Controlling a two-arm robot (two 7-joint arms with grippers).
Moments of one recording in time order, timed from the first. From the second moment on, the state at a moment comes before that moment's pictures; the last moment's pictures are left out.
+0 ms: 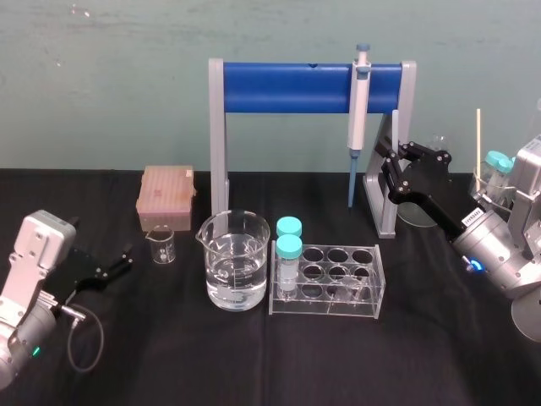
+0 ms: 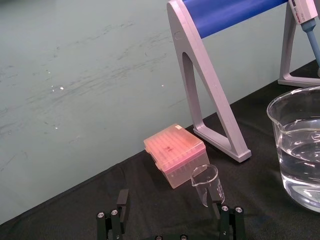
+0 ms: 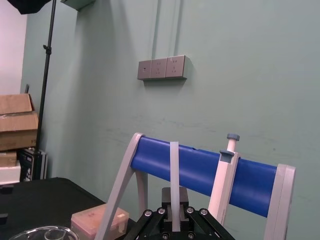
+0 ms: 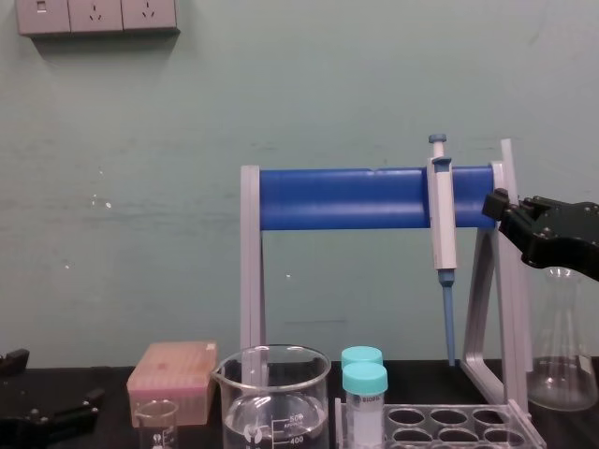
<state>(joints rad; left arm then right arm) -0.20 0.60 0.45 -1.41 -0.25 -0.12 0.03 0.47 0.34 -0.29 -1.08 0.47 -0.48 0.61</state>
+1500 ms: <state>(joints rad) -0.20 0.60 0.45 -1.41 -0.25 -0.12 0.03 0.47 0.34 -0.29 -1.08 0.47 -0.48 0.61</state>
